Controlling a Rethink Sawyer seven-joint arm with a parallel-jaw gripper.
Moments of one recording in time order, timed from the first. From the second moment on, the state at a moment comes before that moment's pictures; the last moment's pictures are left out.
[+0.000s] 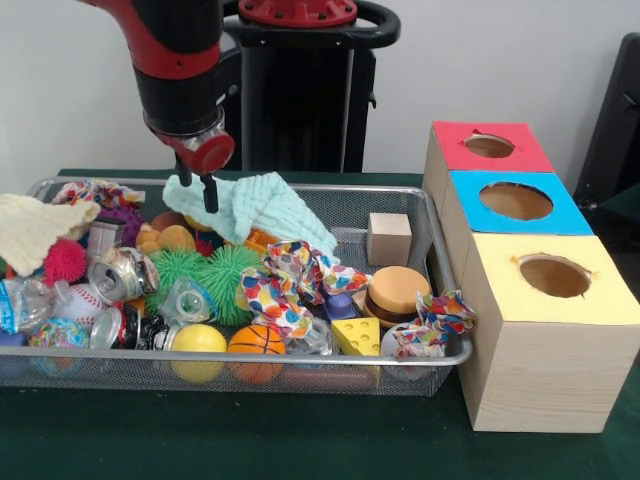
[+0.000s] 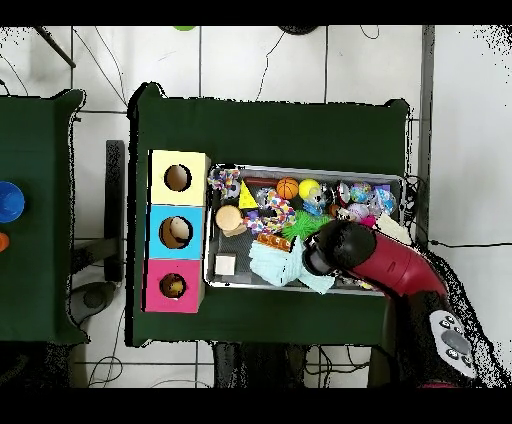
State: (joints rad) arm -0.42 -0.56 -0.14 1.66 -0.03 0.71 2.14
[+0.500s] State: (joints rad) arm -0.36 -0.55 -0.17 1.63 -0.06 0.56 2.14
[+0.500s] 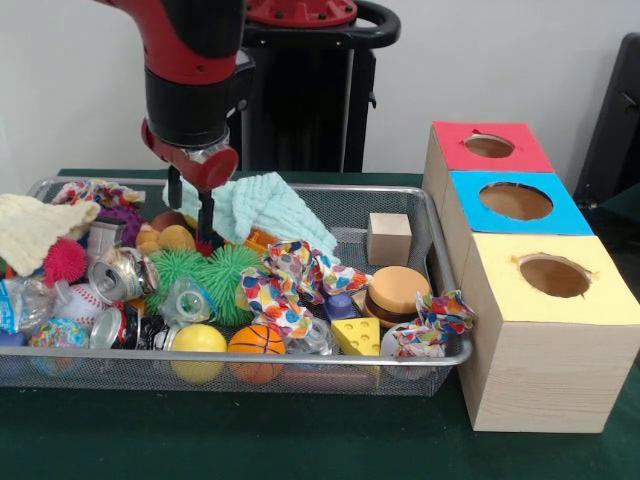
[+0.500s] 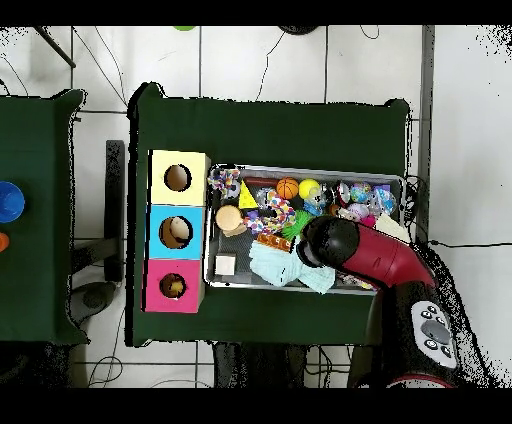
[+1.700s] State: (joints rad) arm -0.33 -0.43 -0.27 1.63 -0.06 0.37 2.14
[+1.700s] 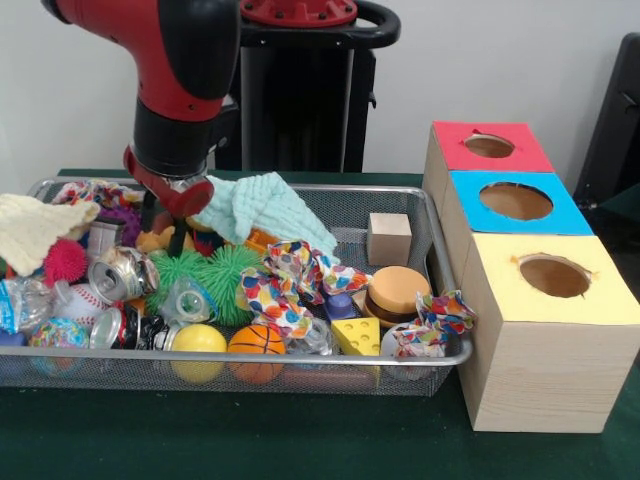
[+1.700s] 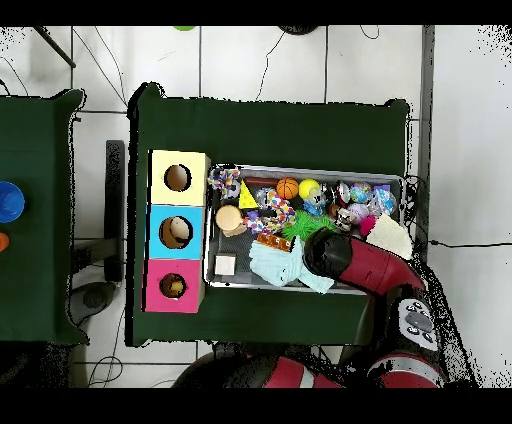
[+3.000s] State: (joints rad) arm -0.34 -0.37 -0.27 1.63 -0.06 0.37 2.14
